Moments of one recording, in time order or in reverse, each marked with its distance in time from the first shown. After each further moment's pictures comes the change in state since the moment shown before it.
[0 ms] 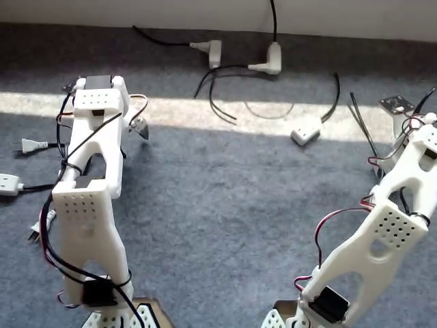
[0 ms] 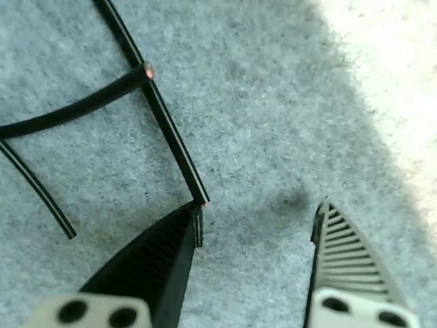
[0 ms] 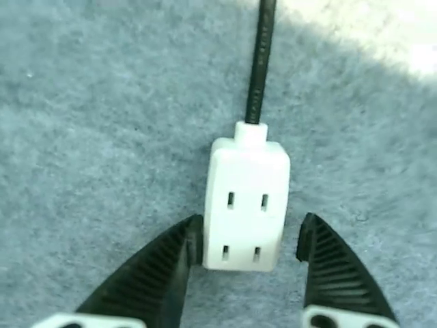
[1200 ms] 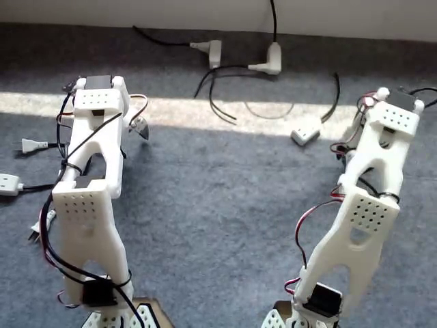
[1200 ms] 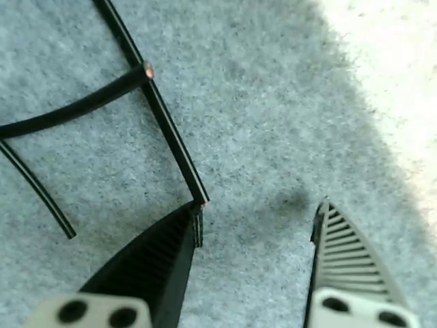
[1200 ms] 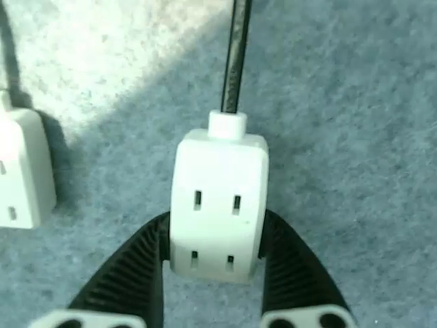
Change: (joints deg) left arm 0.0 0.0 0.0 0.0 0.0; right arm -17.3 -1.8 -2.7 10.5 -73.7
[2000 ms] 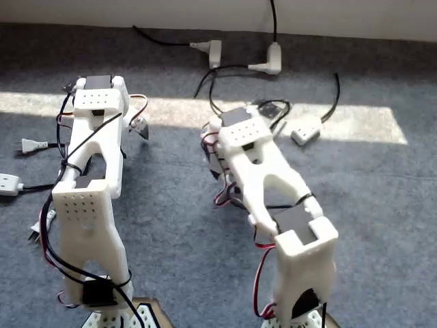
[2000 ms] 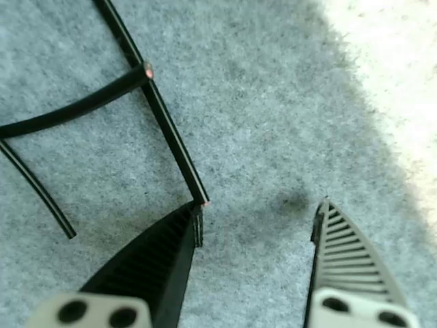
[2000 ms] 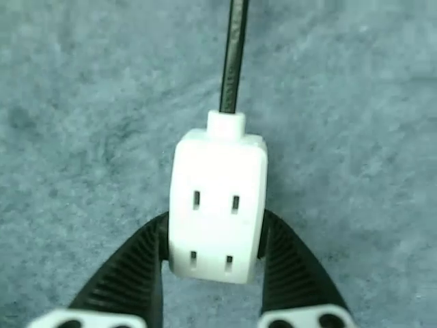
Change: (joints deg) left arm 0.0 0.0 0.0 0.0 0.0; right arm -45.1 -26.9 45.0 -17.6 -39.5
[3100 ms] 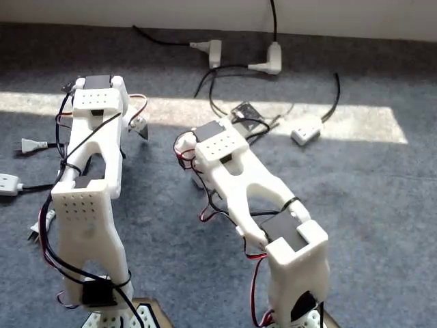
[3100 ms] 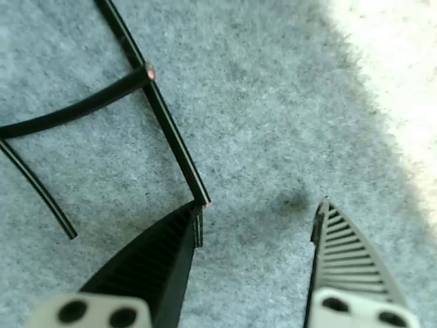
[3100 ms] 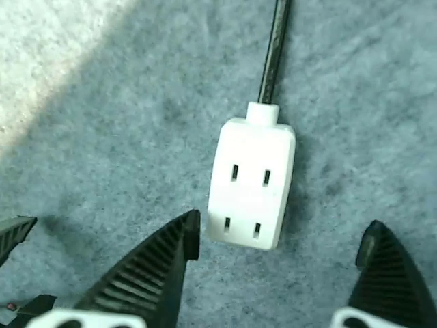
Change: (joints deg) left arm -0.1 0.0 0.0 0.0 0.0; right arm -6.4 0.1 2.5 -17.1 -19.3
